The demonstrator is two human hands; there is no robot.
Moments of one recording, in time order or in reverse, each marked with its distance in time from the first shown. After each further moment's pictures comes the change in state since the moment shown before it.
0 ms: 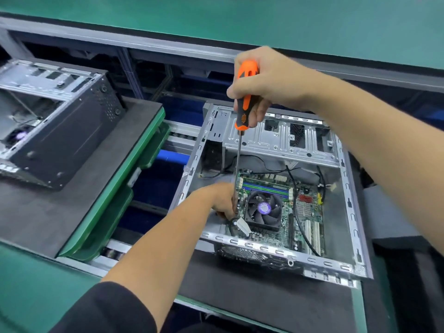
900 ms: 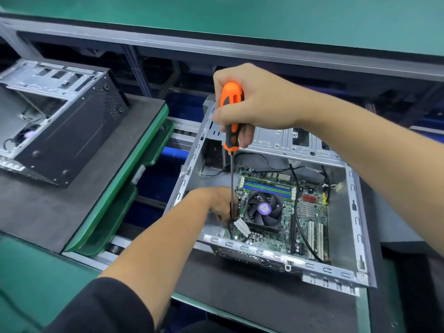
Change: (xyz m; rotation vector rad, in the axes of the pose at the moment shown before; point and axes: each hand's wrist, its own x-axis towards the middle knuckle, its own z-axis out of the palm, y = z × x) left_hand 0.001 -0.001 0.003 -0.121 -0.159 -0.049; right_hand -0.011 0.010 0.015 -0.044 -0.125 -0.131
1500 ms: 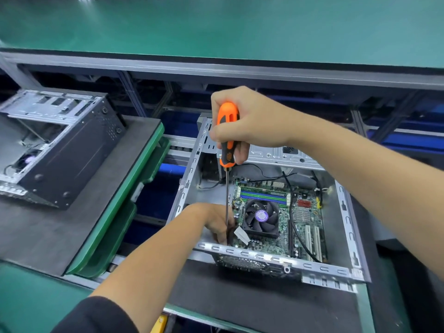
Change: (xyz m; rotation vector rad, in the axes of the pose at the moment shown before) left_hand -0.014 0.000 0.007 0.208 -0.123 0.030; right_hand -0.019 -0.010 0.006 0.053 0.061 0.038
